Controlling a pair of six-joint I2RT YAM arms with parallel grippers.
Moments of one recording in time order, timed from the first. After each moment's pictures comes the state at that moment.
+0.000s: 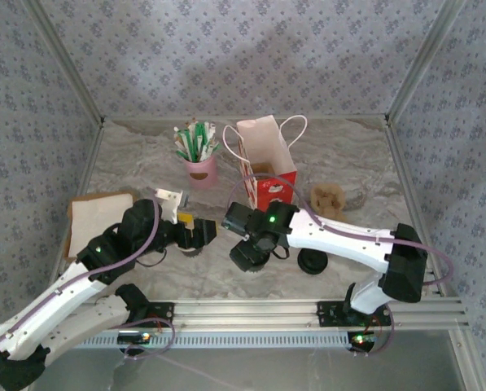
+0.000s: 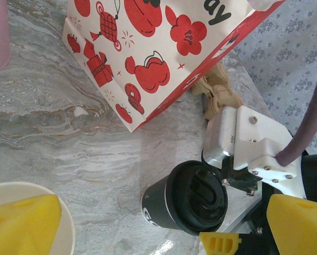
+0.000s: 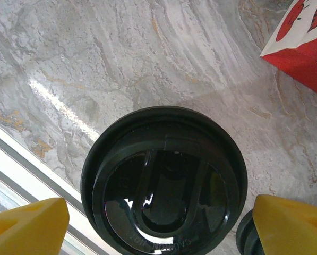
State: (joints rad) left arm -0.80 0.68 0.78 -0.59 0.09 -0.60; right arm 1.15 1.53 1.30 -1.09 0.13 0.34
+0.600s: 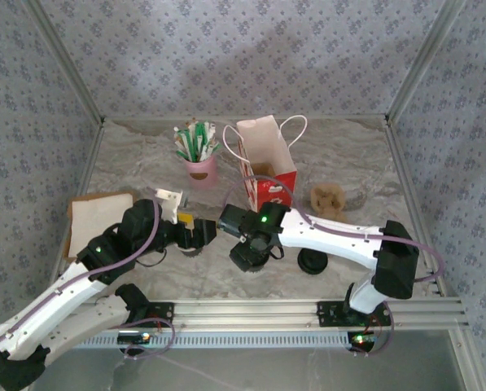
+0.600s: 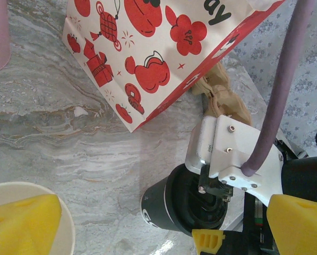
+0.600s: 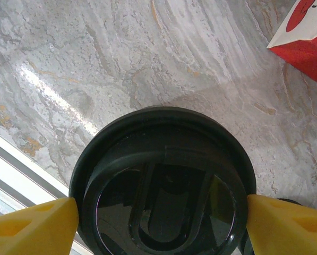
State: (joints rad) left arm -0.80 0.68 0.78 -0.59 0.09 -0.60; right arm 1.16 1.58 1.32 -1.11 0.13 0.34
